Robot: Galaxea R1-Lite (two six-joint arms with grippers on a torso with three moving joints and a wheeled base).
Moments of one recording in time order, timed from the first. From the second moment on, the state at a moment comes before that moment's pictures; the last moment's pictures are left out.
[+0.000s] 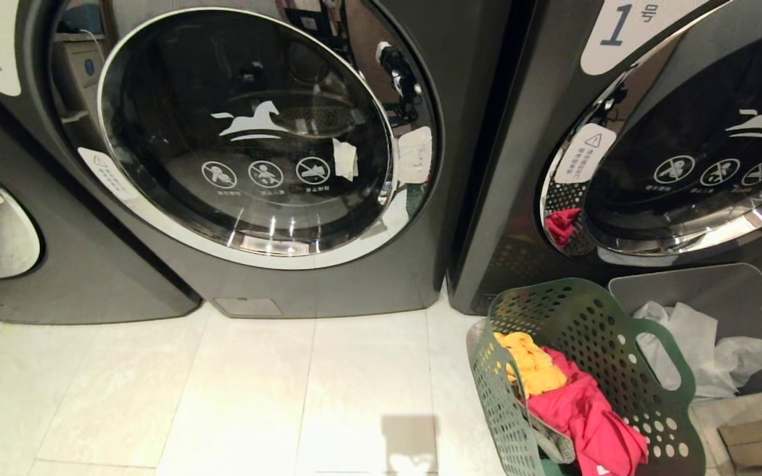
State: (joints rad) left arm 0.00 0.00 -0.06 0.15 0.00 0.09; right arm 0.00 0.00 -0.03 0.07 0.03 -0.11
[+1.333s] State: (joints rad) left arm 0.00 0.00 -0.06 0.15 0.00 0.07; right arm 0.00 0.00 0.00 0.00 0.03 -0.11
